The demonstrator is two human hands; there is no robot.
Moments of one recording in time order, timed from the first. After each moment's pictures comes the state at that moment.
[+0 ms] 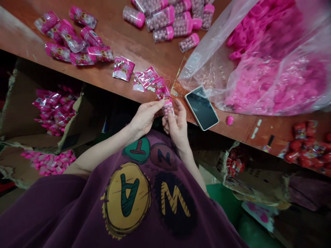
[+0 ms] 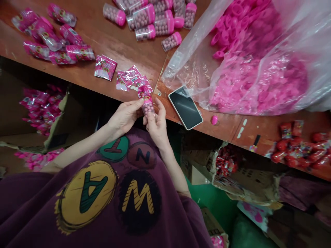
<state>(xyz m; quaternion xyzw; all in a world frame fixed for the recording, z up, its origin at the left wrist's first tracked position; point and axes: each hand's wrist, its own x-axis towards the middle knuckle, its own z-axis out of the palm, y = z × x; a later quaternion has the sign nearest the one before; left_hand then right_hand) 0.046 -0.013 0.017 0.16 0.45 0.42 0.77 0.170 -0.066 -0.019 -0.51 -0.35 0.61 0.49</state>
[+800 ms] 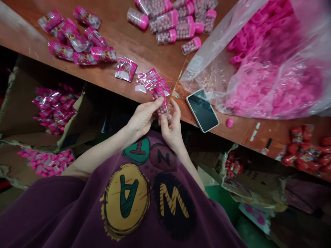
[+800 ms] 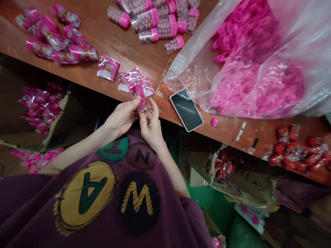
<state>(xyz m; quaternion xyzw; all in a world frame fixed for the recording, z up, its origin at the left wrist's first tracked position) 0.035 -0.013 0.009 0.13 0.45 0.44 0.77 0.154 -0.066 -0.026 -0.55 -0.46 0.53 0.45</state>
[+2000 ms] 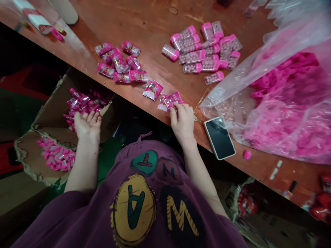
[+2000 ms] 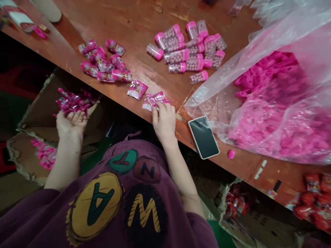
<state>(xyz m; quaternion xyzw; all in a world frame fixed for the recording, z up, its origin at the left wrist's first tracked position) -0.192 -0.031 -0.003 -0.09 0.66 0.65 0.37 0.131 0.037 -0.020 -0.59 -0.73 0.22 0.26</state>
